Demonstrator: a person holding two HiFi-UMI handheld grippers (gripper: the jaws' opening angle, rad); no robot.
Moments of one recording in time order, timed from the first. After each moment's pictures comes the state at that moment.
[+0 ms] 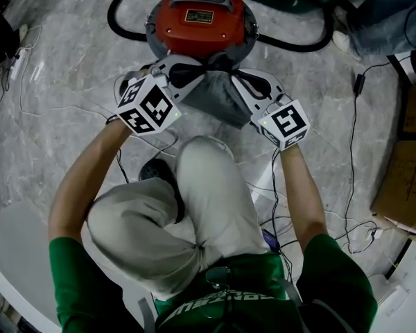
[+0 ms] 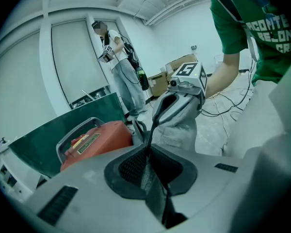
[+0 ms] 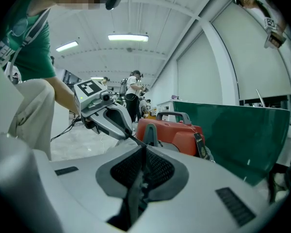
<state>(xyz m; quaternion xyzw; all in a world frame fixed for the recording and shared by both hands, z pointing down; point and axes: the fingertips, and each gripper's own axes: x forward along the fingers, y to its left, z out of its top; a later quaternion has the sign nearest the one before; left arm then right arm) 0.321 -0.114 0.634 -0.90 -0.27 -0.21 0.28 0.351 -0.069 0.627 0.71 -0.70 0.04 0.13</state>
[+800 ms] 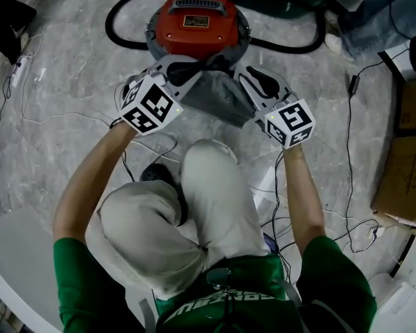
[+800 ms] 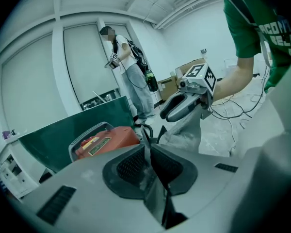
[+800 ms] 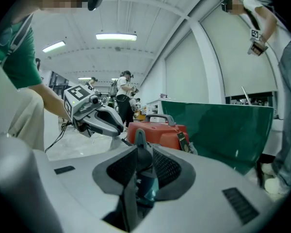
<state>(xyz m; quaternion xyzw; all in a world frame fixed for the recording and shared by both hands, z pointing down) 0.326 -0.122 0.616 -0.92 -0.22 -0.19 0.24 0.374 -0.046 0.611 0.75 -0.65 0.08 0.11</state>
